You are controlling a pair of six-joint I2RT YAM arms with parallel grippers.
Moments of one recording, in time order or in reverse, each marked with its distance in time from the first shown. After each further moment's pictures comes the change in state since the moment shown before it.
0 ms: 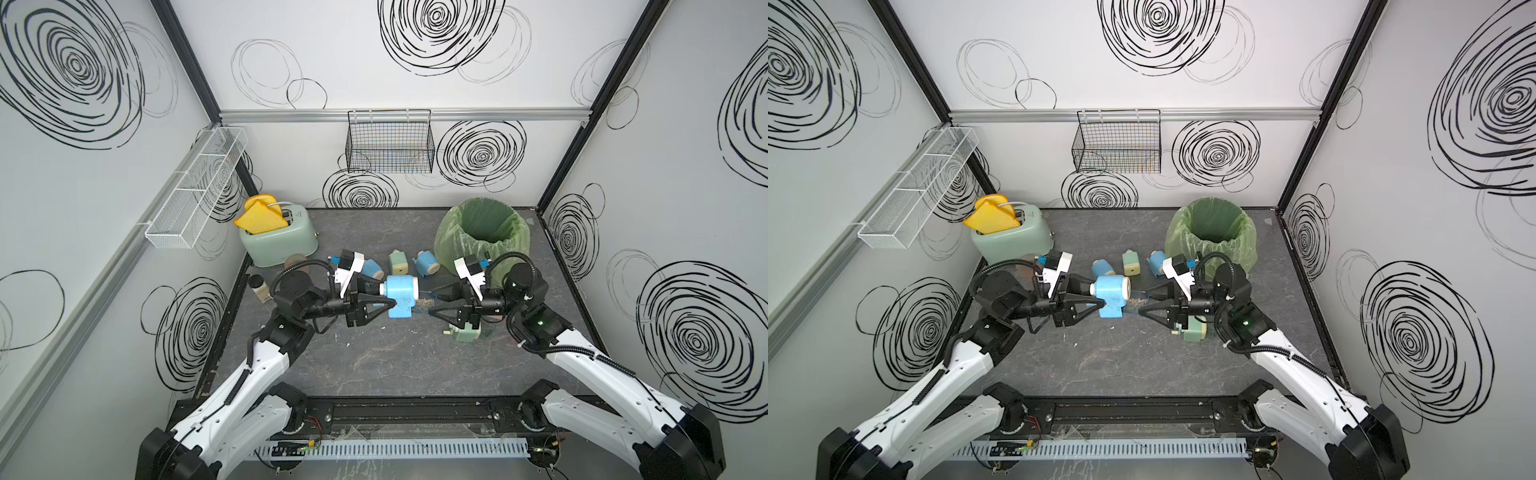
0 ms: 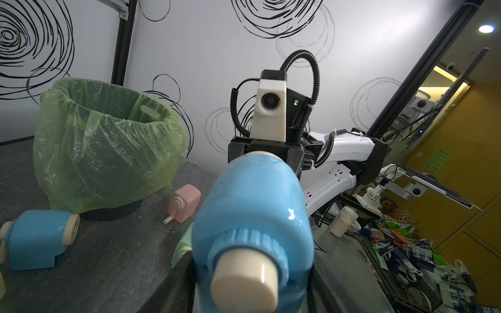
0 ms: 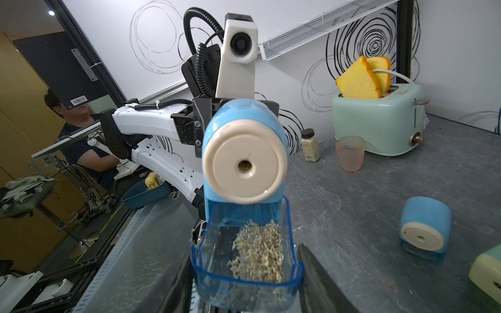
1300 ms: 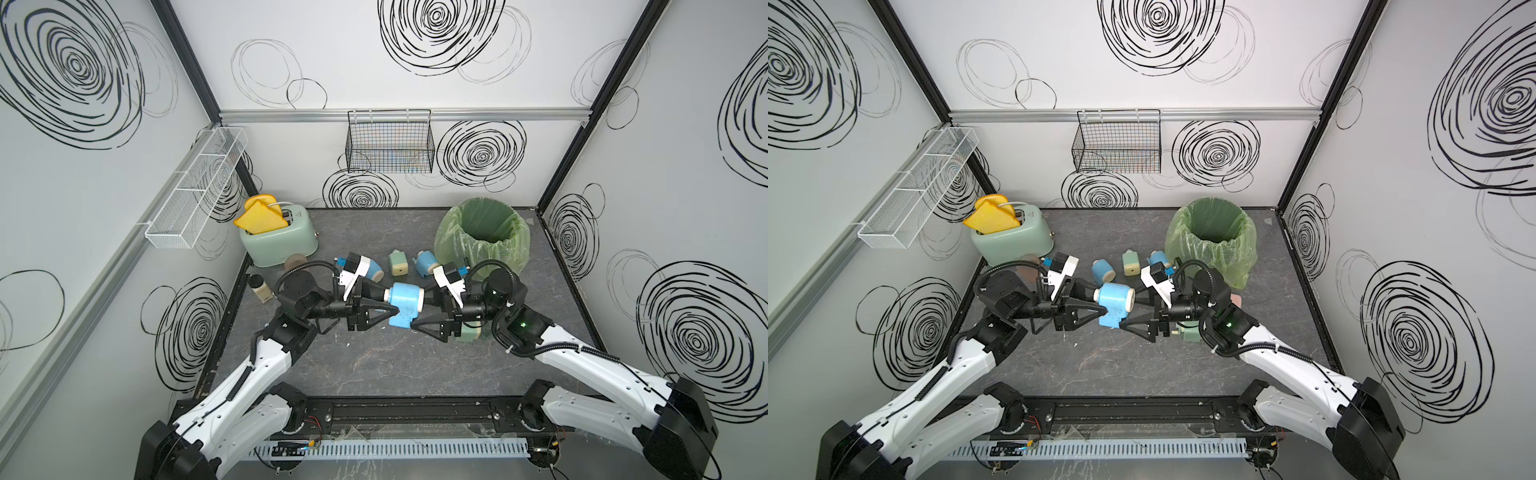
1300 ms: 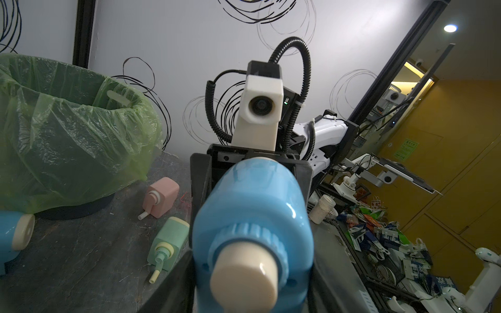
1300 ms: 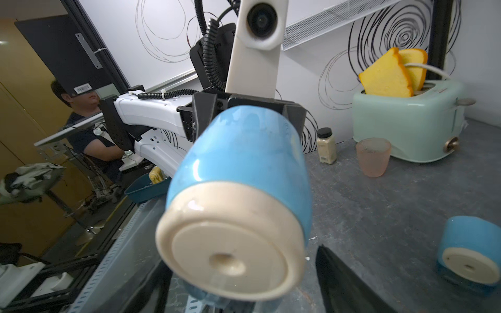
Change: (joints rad) left arm -0.029 0.022 0.000 0.021 0.057 -0.018; right arm 0.191 0.085 0.013 0.093 0.140 0.000
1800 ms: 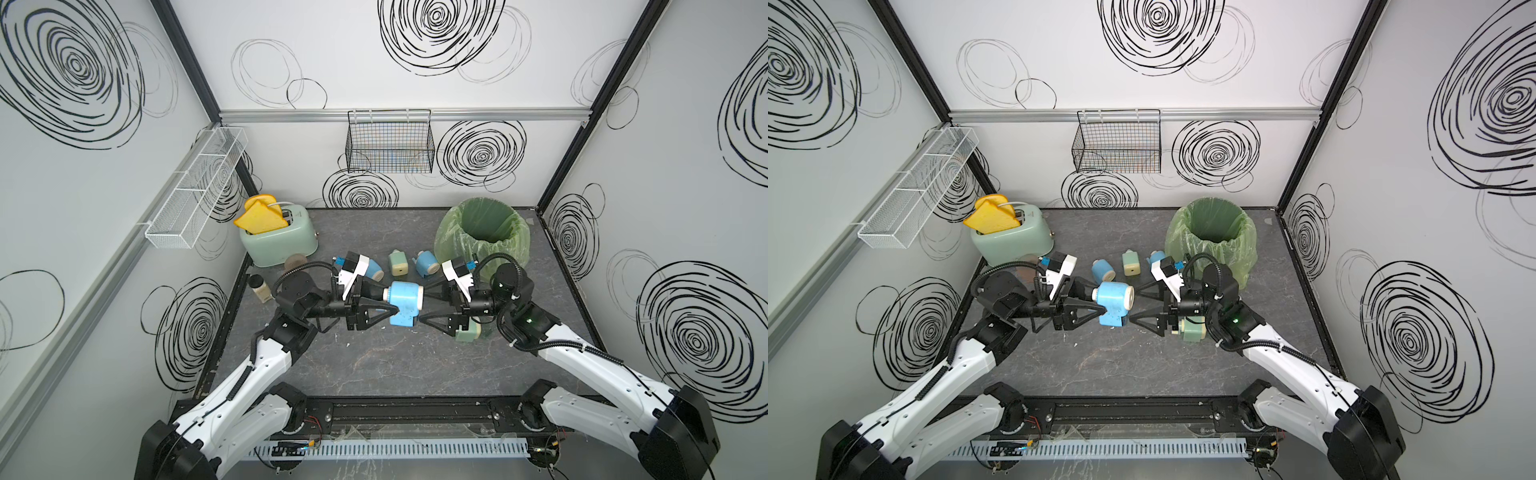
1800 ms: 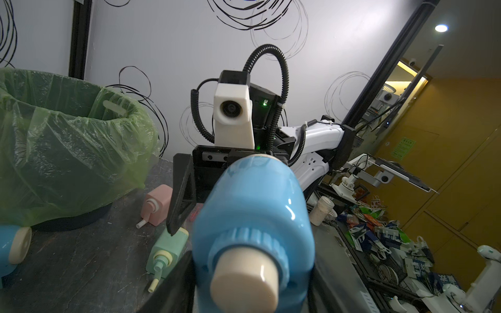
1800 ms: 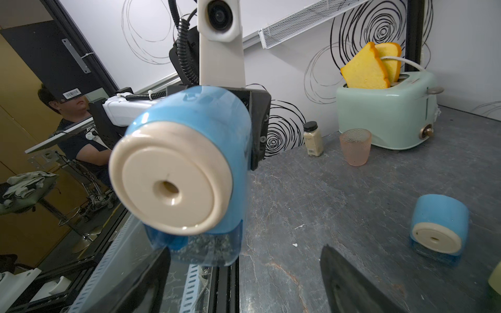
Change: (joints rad) left arm 0.000 0.002 0.000 0.060 0.012 -0.038; right arm -0.091 -0.012 -0.007 -0.046 -0.084 -0.013
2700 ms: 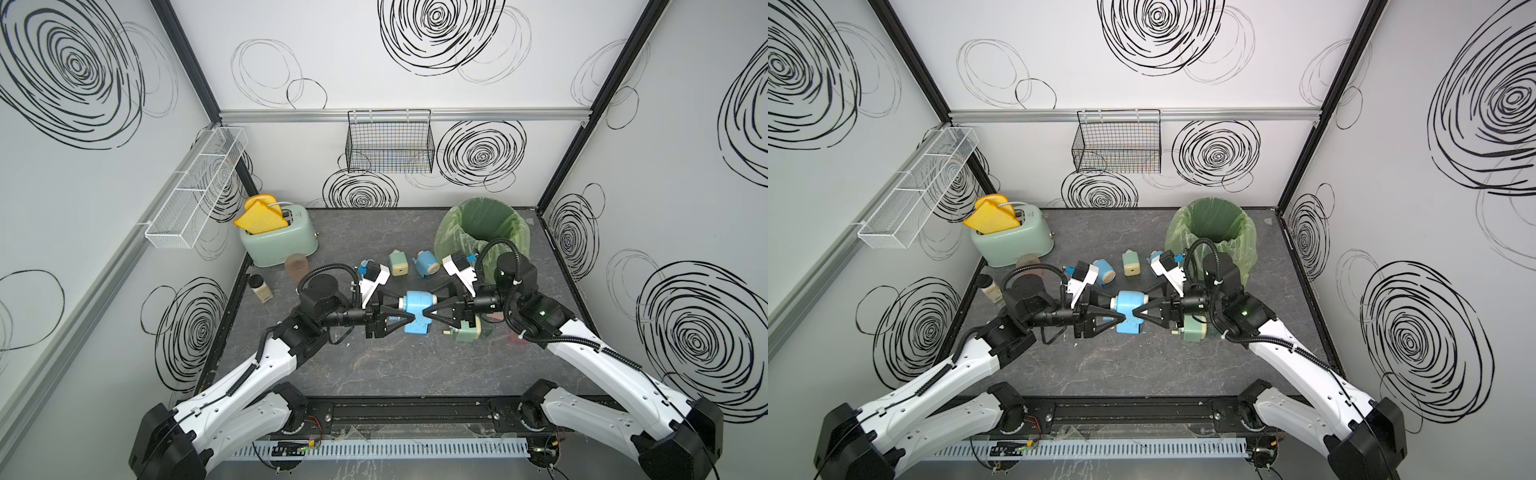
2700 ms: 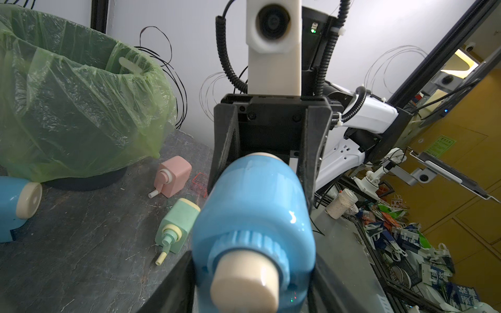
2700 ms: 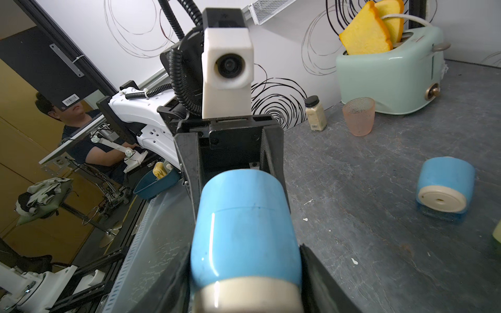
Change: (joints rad) left arm -0.177 0.028 0.022 -0.230 -0.246 0.142; right arm -0.035 -0.027 0.153 -0.365 -0.022 -0.047
